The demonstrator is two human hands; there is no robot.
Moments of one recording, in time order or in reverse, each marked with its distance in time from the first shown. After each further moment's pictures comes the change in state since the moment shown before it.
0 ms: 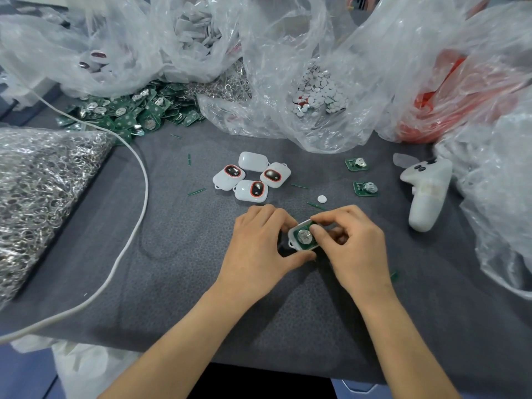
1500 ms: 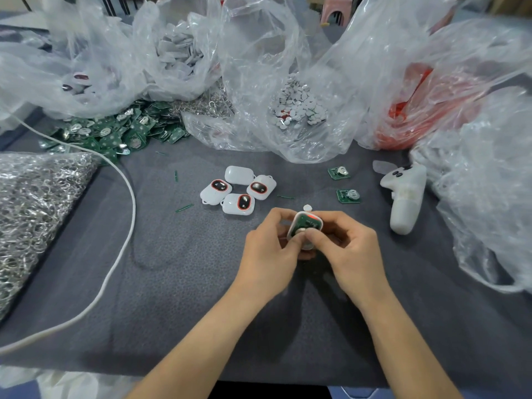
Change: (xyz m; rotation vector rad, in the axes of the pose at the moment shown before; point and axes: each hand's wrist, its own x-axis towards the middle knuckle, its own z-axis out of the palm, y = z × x) left_hand 0.014 0.027 0.017 -0.862 -0.061 -0.346; right_hand 0.000 -0.006 -0.013 0.479 -0.036 0.129
